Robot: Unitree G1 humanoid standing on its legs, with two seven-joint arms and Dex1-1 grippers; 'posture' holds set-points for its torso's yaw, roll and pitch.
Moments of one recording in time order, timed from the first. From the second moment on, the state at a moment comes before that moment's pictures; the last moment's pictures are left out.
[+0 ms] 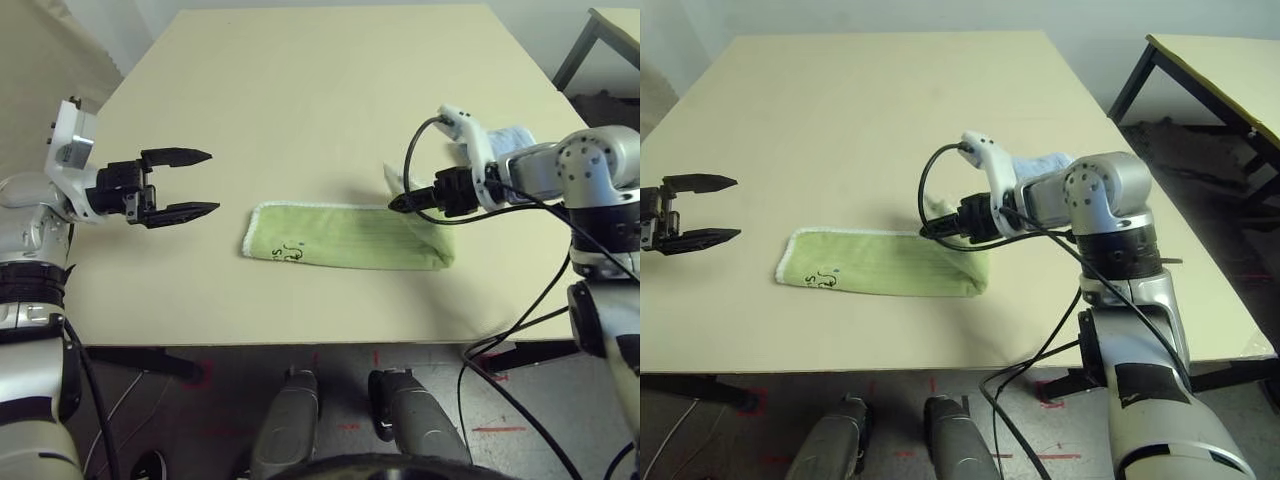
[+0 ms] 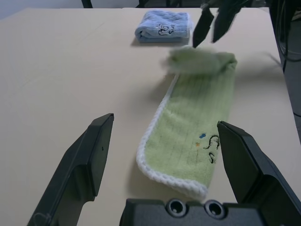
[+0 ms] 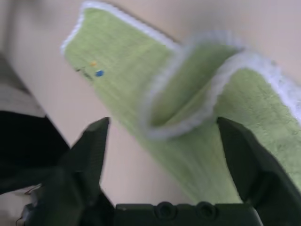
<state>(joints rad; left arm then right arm) -0.66 0.95 0.09 0.68 -0.58 -0.13 -1.61 -0.97 -0.66 0.11 0.15 1.01 1.58 0.43</state>
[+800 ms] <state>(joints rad) -0.69 0.95 0.10 0.72 -0.56 -0.15 -1.61 -0.65 -0.47 0.11 -0.35 0.86 1.38 0.09</state>
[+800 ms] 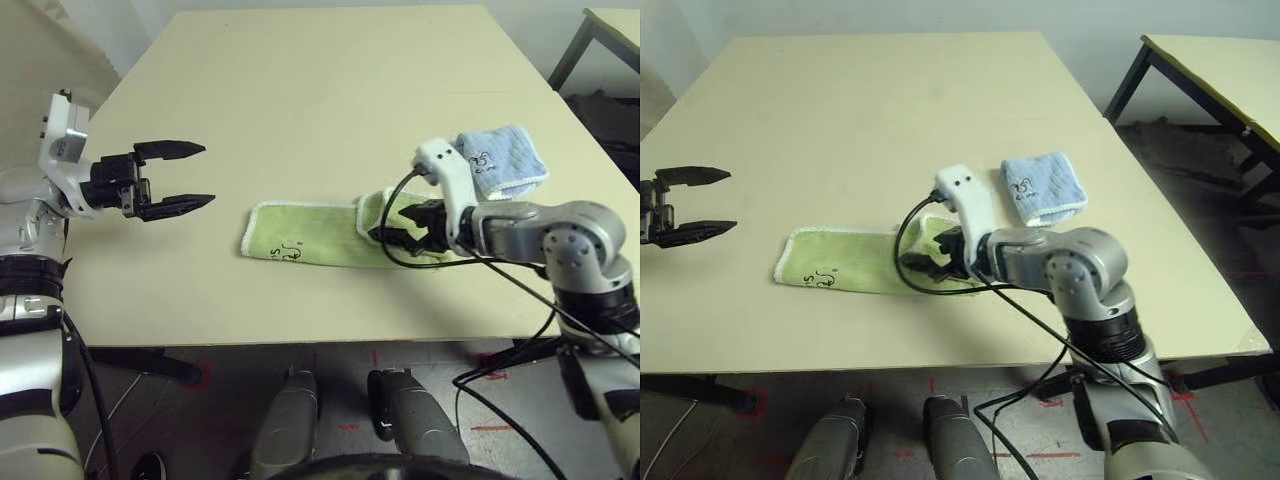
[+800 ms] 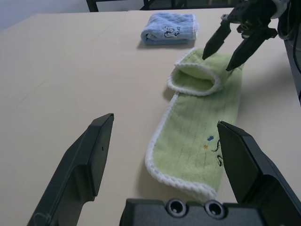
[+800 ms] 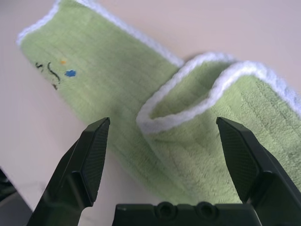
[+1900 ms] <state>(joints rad) -0.70 0.93 0.11 0.73 -0.55 -0.17 -1.61 -0.67 -0.24 0.12 -0.28 0.51 1.50 0.10</state>
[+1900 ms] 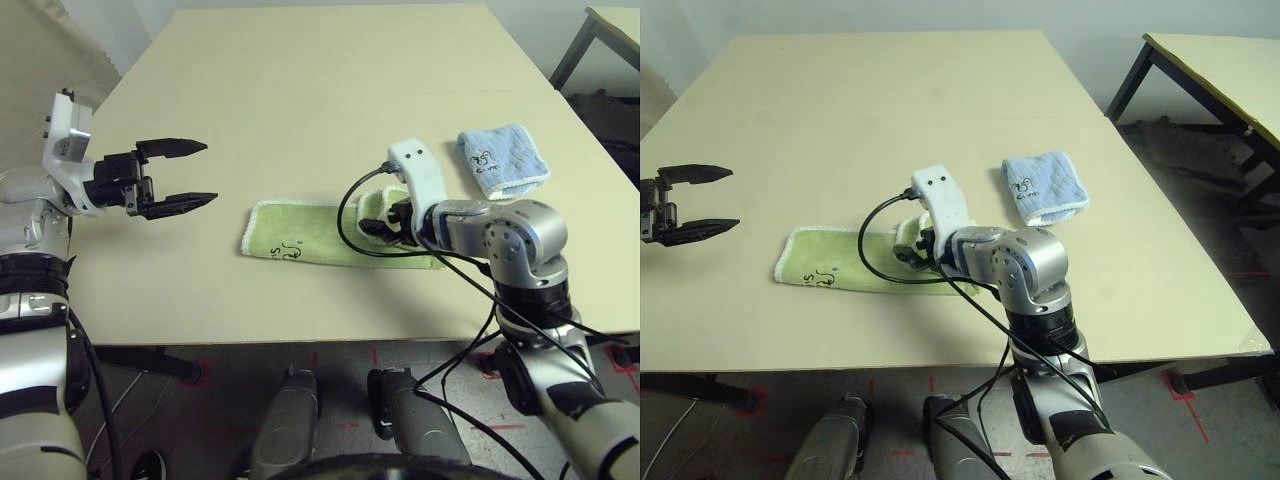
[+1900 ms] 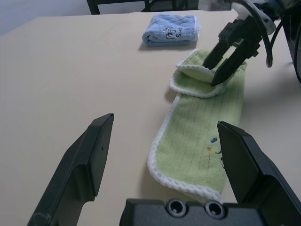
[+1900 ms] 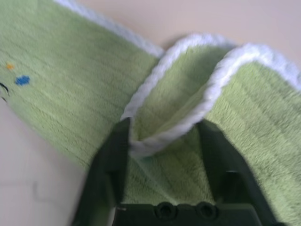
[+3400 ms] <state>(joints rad) -0.70 0.93 0.11 0.73 -0.54 -0.18 -1.61 -0.73 -0.35 -0.02 -0.28 0.73 1.39 0.26</state>
